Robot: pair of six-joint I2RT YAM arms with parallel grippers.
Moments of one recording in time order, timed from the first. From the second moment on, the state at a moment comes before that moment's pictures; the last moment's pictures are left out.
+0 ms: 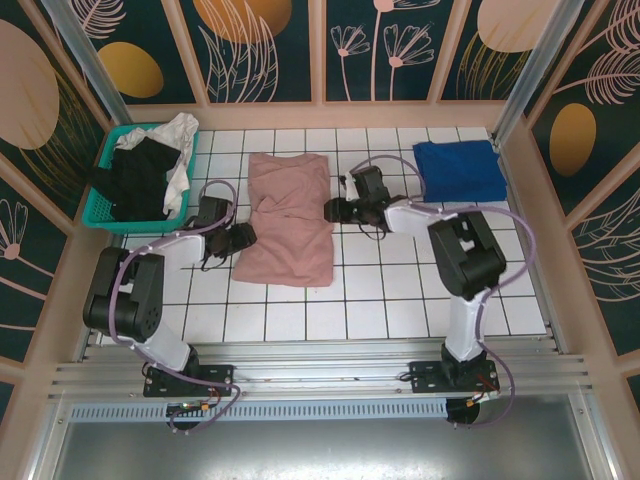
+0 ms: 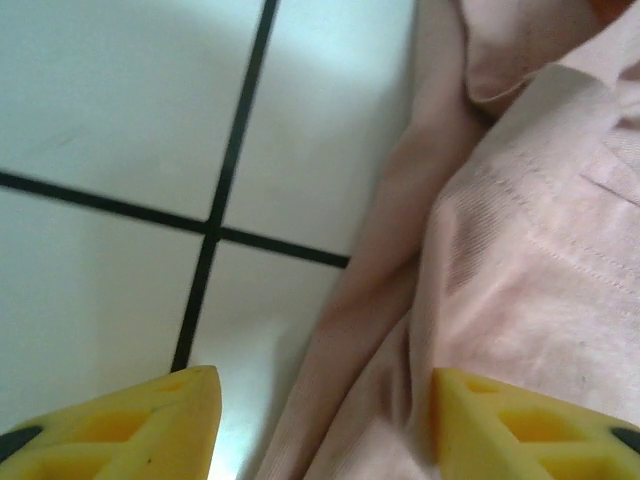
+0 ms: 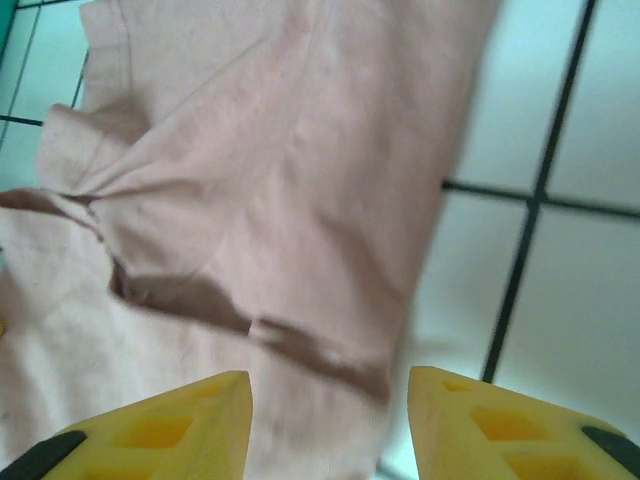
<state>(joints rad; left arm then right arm) -0.20 1.60 0.78 -0.18 0.13 -0.61 0.51 1.89 1.16 -0.06 -0.31 0.42</state>
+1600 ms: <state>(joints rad) -0.28 1.34 0.52 -0.27 0.12 -0.69 0.95 1.71 0.88 -0.21 0.00 0.65</state>
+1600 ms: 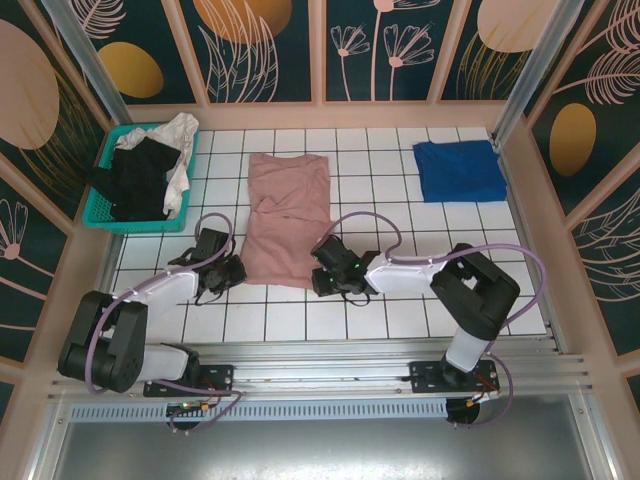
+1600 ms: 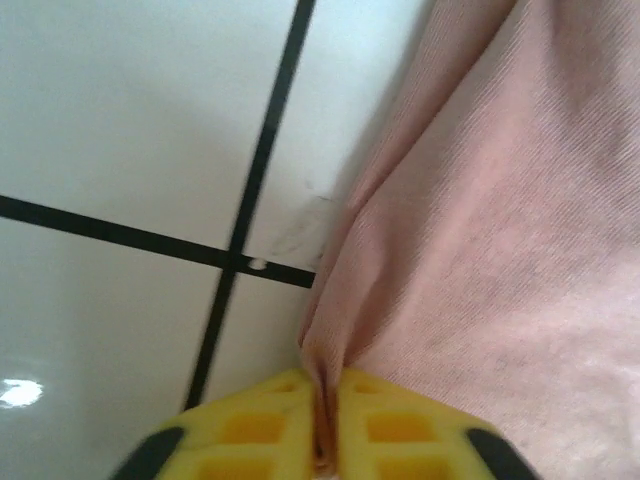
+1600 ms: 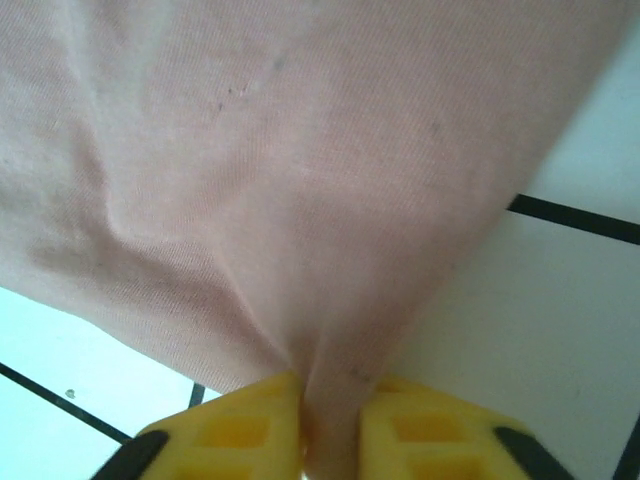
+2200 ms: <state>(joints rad) -0.27 1.20 0.88 -0.31 0.13 -0.73 0.71 1.68 1.38 -0.34 -0.02 0.40</state>
